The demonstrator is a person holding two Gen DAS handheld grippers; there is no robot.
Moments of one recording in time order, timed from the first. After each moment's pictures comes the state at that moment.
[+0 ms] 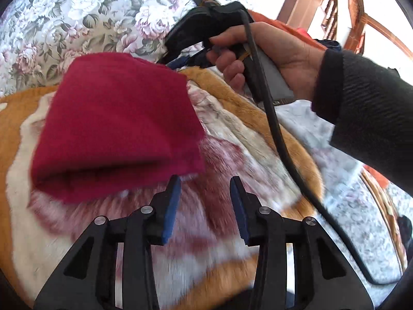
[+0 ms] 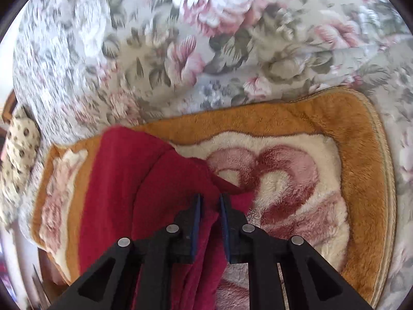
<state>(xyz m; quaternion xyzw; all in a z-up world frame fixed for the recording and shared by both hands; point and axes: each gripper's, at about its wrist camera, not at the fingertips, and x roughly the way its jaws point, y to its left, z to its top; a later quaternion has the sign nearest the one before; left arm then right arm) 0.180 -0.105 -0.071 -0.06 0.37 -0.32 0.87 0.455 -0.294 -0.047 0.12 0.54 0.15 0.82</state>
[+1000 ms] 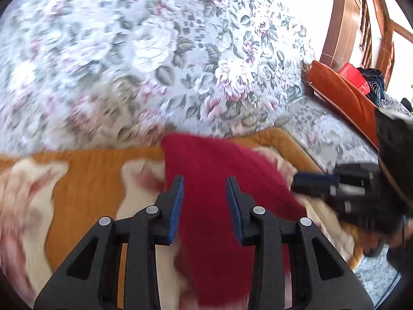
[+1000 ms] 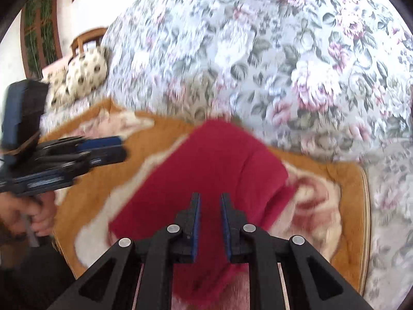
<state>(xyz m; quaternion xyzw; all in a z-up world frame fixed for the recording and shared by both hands) 0.329 -0.020 0.001 -0.04 0.34 -0.20 0.92 0.297 -0.226 0.008 -0.07 0.36 0.28 0.89</state>
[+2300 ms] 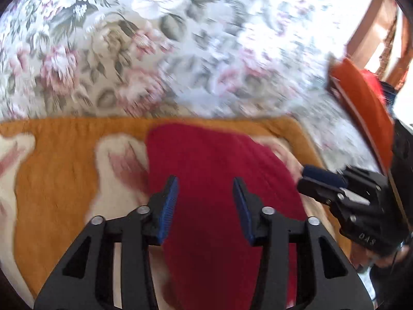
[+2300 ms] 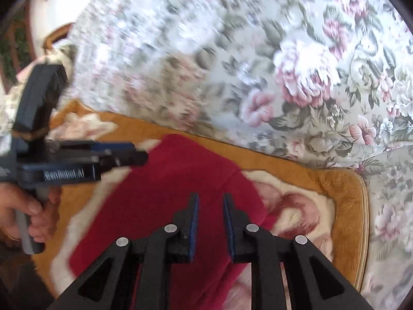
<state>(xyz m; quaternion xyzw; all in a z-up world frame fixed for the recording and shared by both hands) 0.375 -0.025 -0.052 -0.10 0.45 -0.22 0.86 0.377 -0.217 -0.011 -0.07 0.41 0.23 0.88</state>
